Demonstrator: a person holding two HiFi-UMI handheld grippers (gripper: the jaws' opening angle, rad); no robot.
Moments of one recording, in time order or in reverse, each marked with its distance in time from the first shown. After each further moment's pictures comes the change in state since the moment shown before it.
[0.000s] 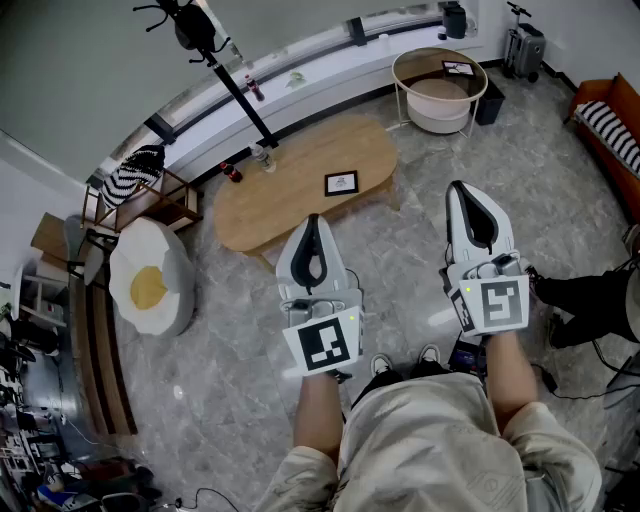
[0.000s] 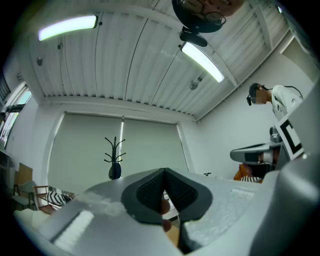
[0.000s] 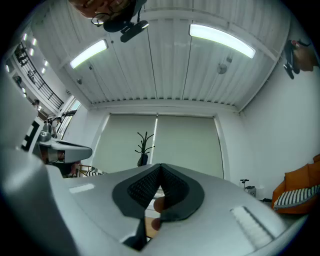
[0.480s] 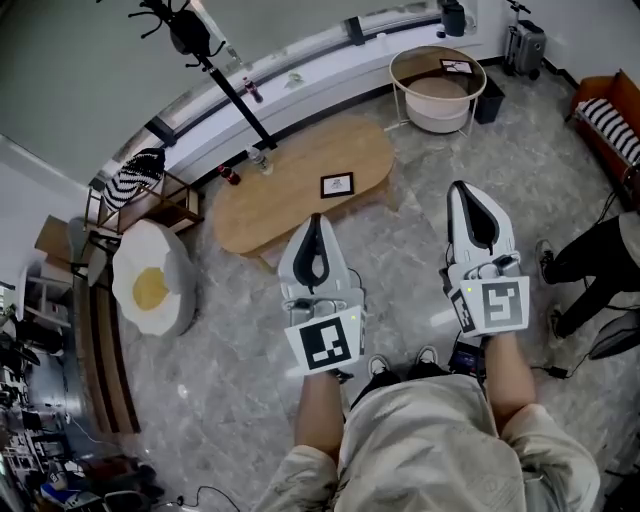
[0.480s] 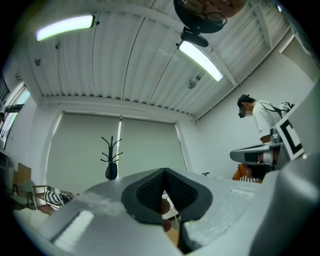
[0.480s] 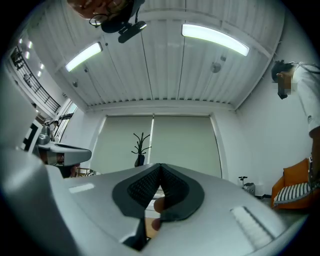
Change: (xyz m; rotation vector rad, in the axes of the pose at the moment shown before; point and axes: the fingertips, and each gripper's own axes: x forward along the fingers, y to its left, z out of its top) left arm 0.015 -0.037 -0.003 0.008 0.003 -0.007; right arm -0.006 -0.038 -0.009 0.038 -0.005 -0.017
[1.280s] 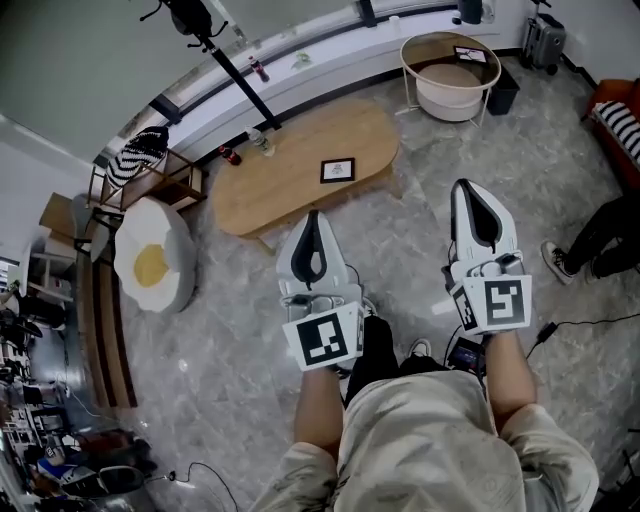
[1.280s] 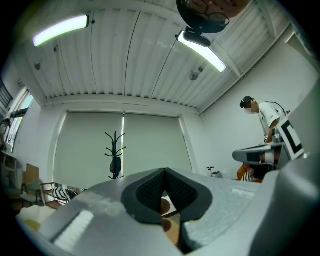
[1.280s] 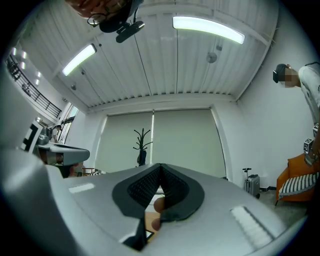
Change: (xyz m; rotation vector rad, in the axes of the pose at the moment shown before) left arm 0.021 -0.027 -0.026 0.002 0.062 0.067; right arm 0.013 -0.042 -0.038 0.057 0.054 0.046
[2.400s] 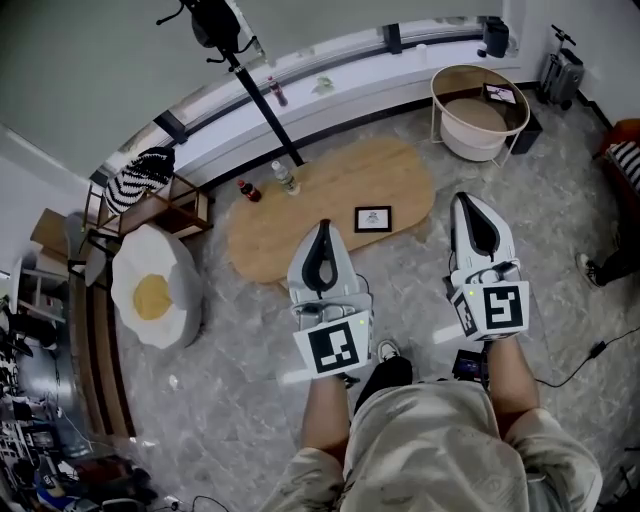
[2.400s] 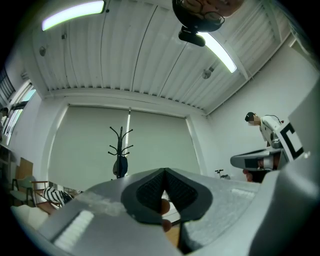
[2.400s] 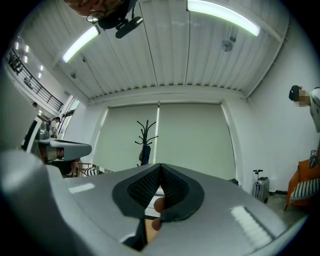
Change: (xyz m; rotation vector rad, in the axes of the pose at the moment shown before) left arm 0.143 0.176 -0.040 -0.043 -0.041 -0.001; right arm 0.215 0.100 -0.039 -0.047 0.029 0.015
